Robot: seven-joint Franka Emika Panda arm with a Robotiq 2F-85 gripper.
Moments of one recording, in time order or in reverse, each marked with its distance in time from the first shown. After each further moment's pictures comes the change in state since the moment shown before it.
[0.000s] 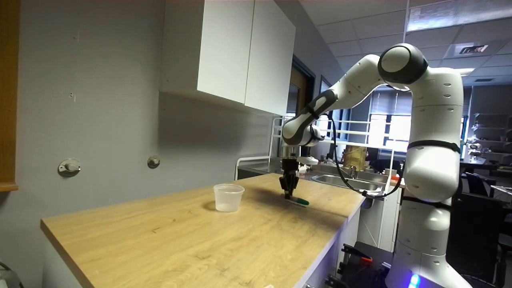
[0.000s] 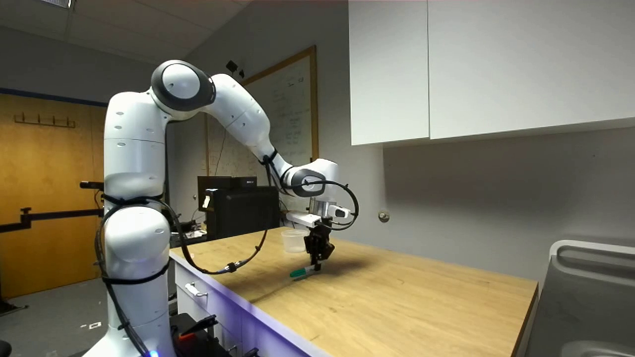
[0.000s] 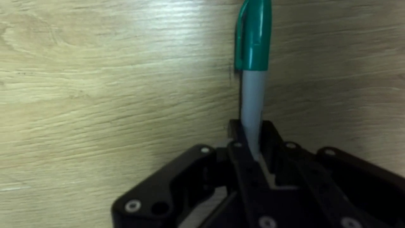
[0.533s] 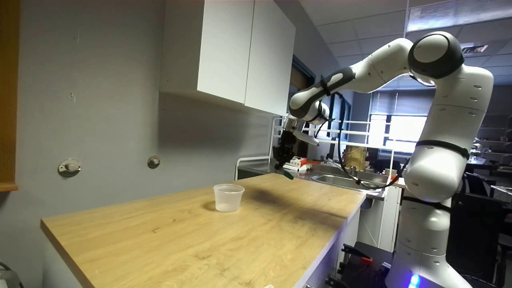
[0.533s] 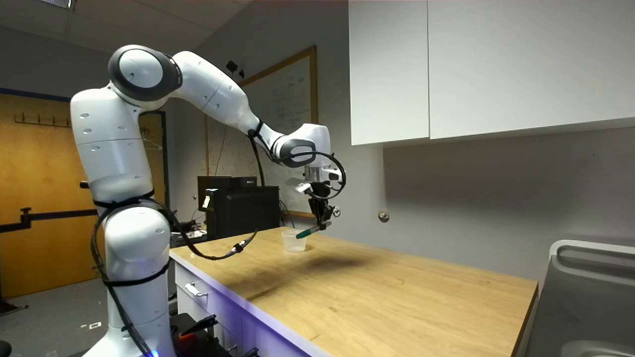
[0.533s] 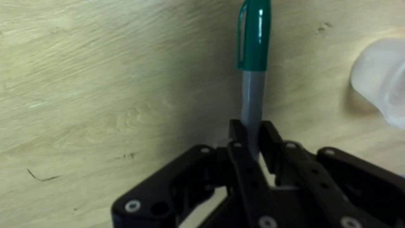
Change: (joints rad) arm 0.008 -0.225 0.019 0.012 0.130 0.050 0.151
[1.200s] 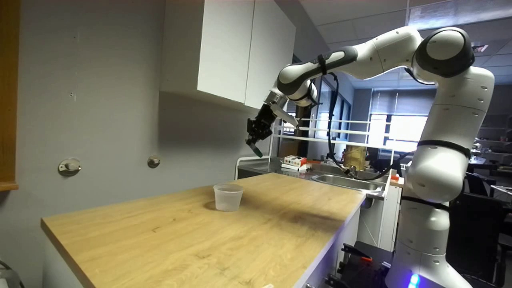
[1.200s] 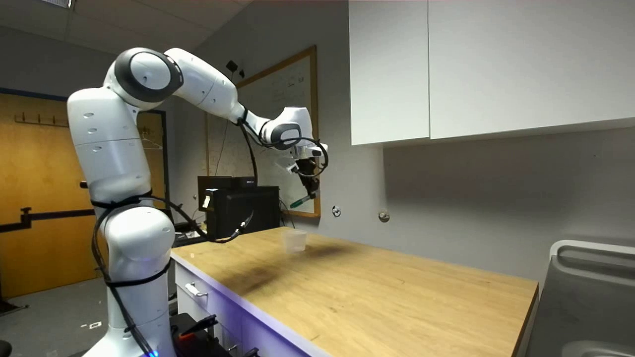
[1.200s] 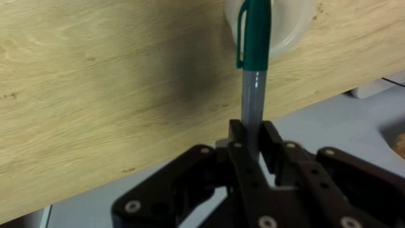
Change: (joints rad) arm 0.098 -0.005 0.136 0.152 0.057 0.063 0.211
